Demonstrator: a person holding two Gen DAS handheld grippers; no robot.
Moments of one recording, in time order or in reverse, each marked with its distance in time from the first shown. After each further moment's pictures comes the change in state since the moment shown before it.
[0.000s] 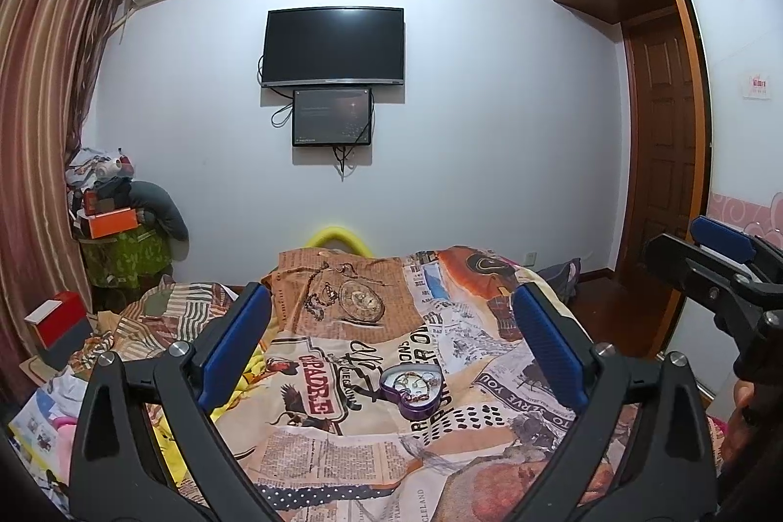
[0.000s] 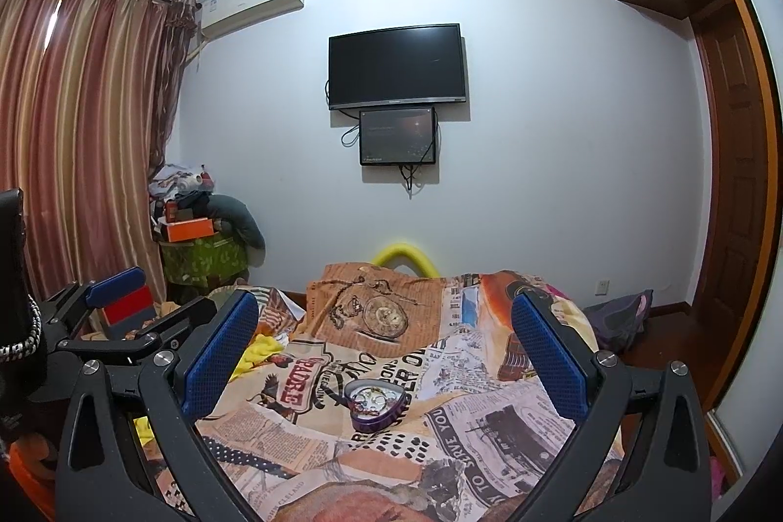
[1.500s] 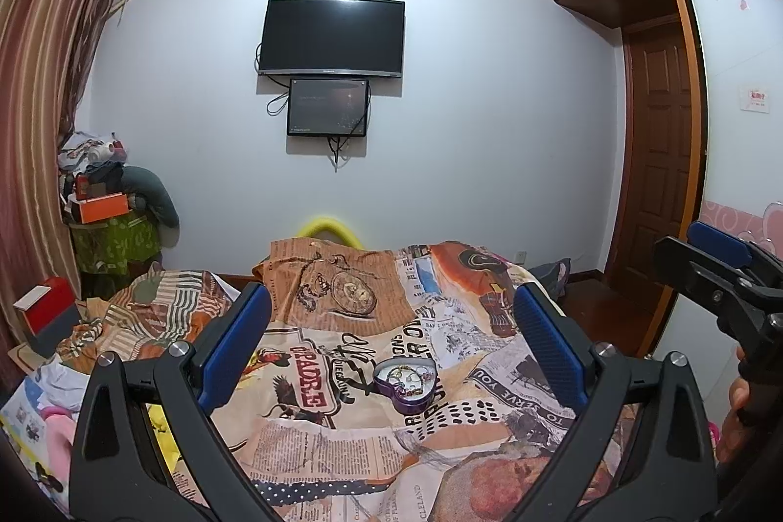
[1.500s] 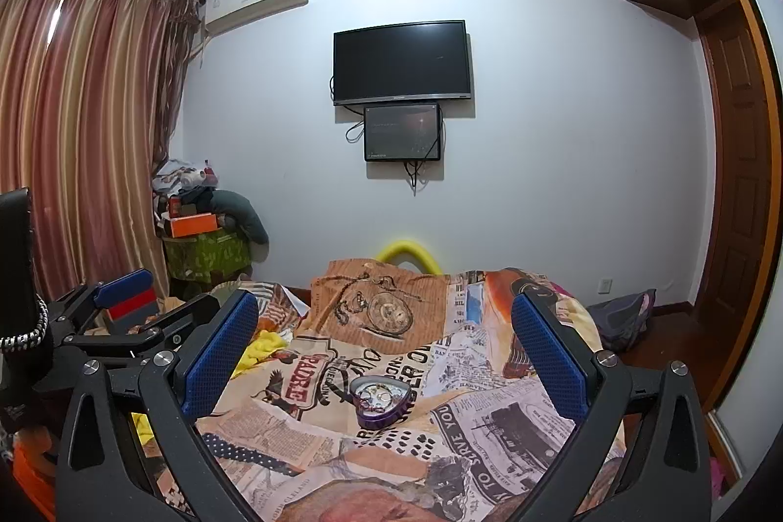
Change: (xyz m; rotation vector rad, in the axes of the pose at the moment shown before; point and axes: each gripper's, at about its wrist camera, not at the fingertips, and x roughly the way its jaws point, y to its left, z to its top) left arm 0.006 0.012 -0.002 -0.030 0.023 -0.033; right arm 0.002 0.005 0.004 -0.006 0.015 0.009
